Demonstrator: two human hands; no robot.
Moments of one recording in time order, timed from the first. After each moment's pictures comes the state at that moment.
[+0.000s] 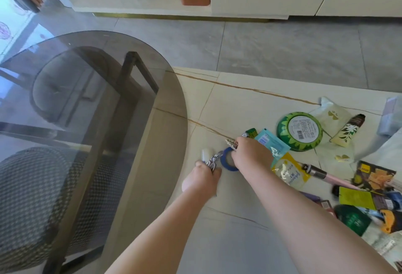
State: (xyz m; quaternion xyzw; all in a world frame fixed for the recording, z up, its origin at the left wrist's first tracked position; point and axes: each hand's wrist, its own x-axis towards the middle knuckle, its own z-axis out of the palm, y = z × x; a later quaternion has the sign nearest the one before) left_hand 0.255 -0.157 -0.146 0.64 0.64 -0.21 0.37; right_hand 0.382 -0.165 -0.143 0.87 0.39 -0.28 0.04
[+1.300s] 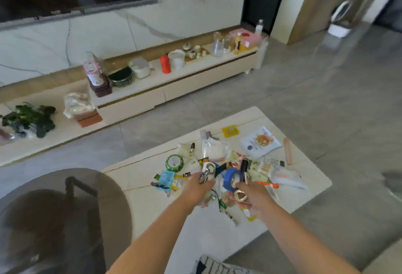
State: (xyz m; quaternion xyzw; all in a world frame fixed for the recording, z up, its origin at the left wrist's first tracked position) left_hand 0.297 -0.398 0.270 0.70 0.35 -0.14 0.61; right_hand 0.376 -0.559 0.252 0.71 -0.19 -0.39 -0.55
